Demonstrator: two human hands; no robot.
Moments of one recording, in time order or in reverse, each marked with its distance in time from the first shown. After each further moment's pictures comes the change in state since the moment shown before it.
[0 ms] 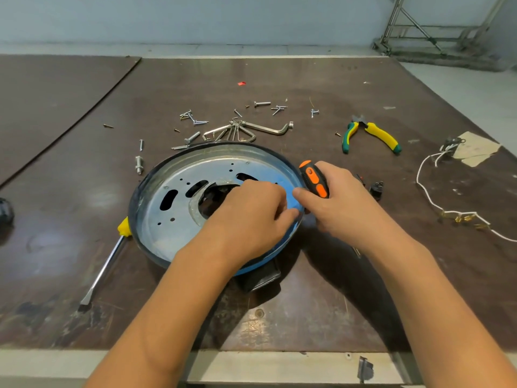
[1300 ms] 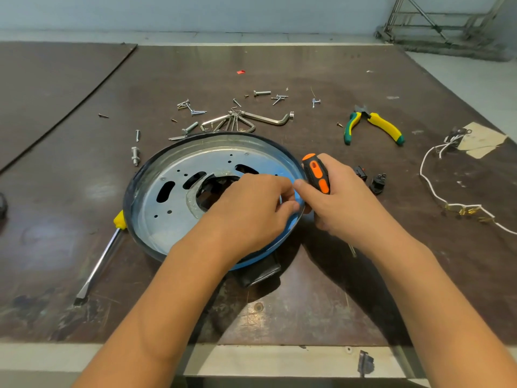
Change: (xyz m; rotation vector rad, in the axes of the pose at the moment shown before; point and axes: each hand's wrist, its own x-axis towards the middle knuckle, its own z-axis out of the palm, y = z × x) left_hand -0.002 0.003 -0.004 -0.084 -0.076 -0.001; right_hand -0.002 0.009 0.009 0.049 0.025 -0.034
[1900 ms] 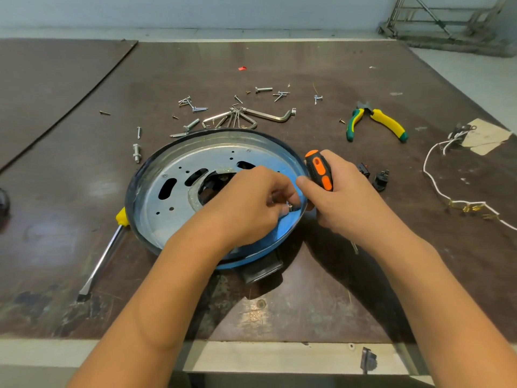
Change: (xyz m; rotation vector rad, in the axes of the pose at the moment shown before) left_hand 0.001 -0.012 -0.005 -0.170 -0.095 -0.039; right_hand -0.001 -0.002 0.000 -0.007 0.005 0.007
